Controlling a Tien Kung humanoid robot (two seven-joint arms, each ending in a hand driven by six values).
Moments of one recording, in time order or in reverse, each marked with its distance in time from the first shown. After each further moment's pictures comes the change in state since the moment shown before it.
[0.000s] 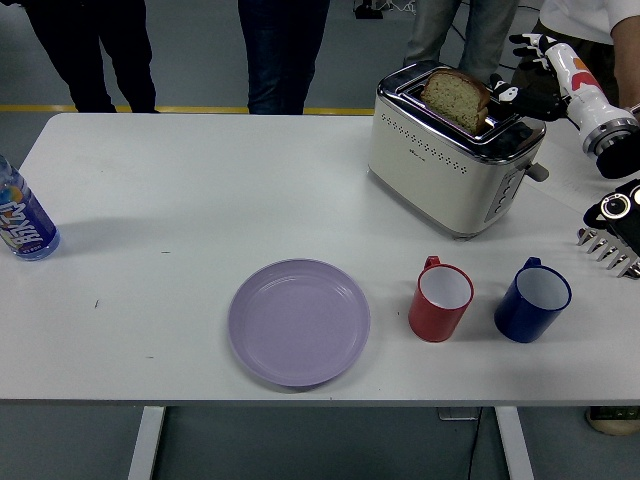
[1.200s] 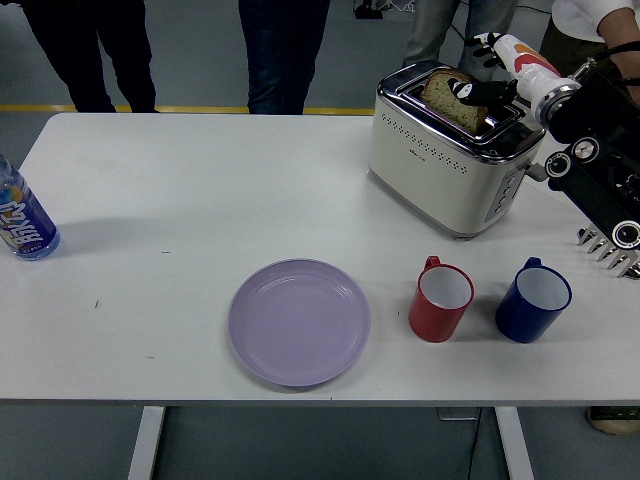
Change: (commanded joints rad) left arm -0.022 0.007 0.020 0.000 -0.009 -0.002 -0.001; right arm 0.256 0.123 -0.197 -0.290 -0.074 0.133 -0.075
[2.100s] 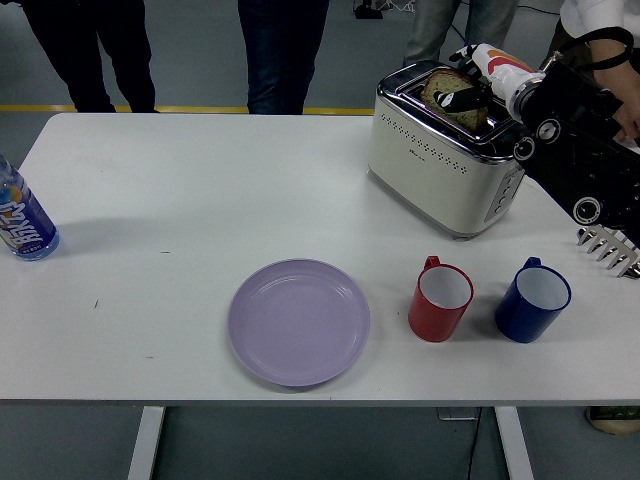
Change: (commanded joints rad) left arm -0.009 0.004 0.005 0.000 0.005 0.001 -0.001; right arm 0.121 0.111 -0.102 -0.213 -0.013 0.077 -0.040
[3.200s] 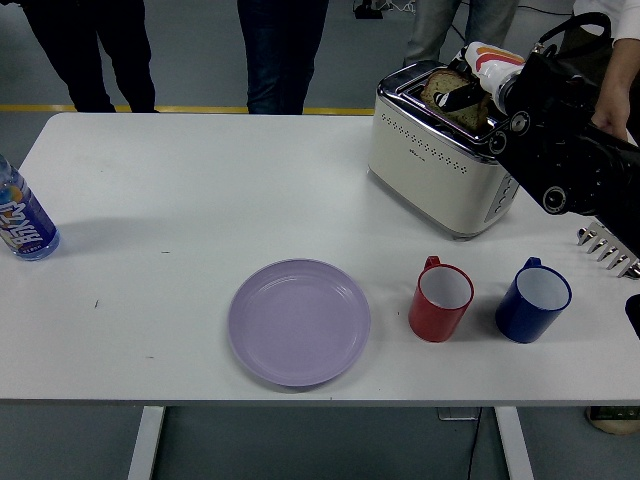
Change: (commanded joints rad) left arm -0.001 0.005 0.028 0.000 -0.017 0.001 -0.005; right arm 0.077 0.080 -0.081 -0.151 -0.058 0.002 -0.024
